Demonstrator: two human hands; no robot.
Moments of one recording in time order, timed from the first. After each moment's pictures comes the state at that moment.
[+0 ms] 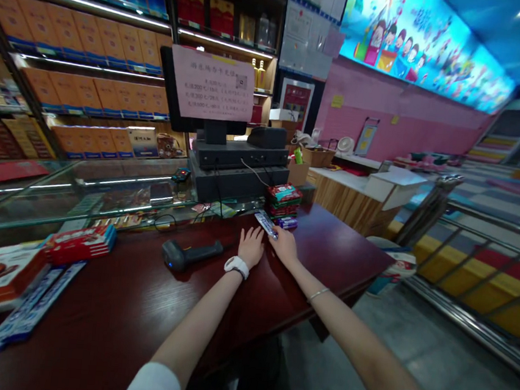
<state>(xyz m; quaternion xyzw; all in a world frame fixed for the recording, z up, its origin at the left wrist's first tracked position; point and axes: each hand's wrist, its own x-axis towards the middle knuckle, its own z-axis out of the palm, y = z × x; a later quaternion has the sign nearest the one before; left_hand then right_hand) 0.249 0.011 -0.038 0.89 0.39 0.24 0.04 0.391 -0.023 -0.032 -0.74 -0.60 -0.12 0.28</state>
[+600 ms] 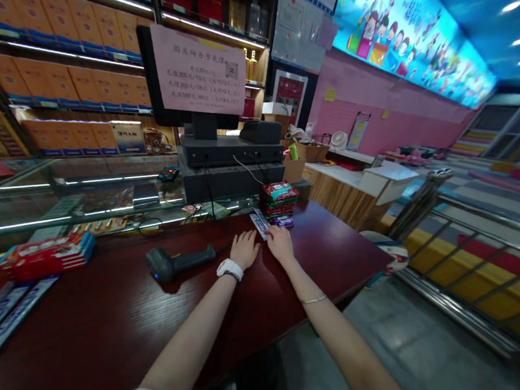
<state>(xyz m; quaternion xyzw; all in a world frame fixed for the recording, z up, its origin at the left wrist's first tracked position) 0.257 0.032 -0.059 0.87 0.43 0.22 0.06 0.398 -0.007 -0.040 -0.72 -0.63 -0.13 0.26</state>
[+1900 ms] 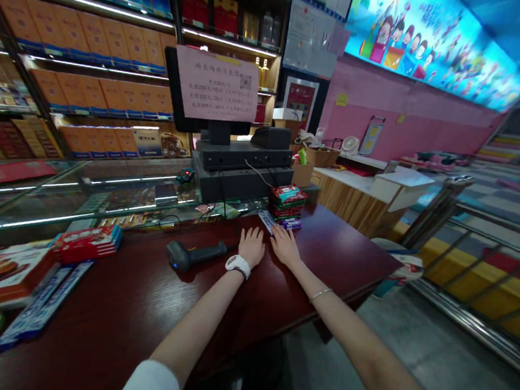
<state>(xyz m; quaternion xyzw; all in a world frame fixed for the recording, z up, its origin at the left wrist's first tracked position) 0.240 0.006 -0.017 0.88 0.44 0.16 0.01 0.392 -0.016 -0.047 -0.71 -0.67 -0.10 0.17</state>
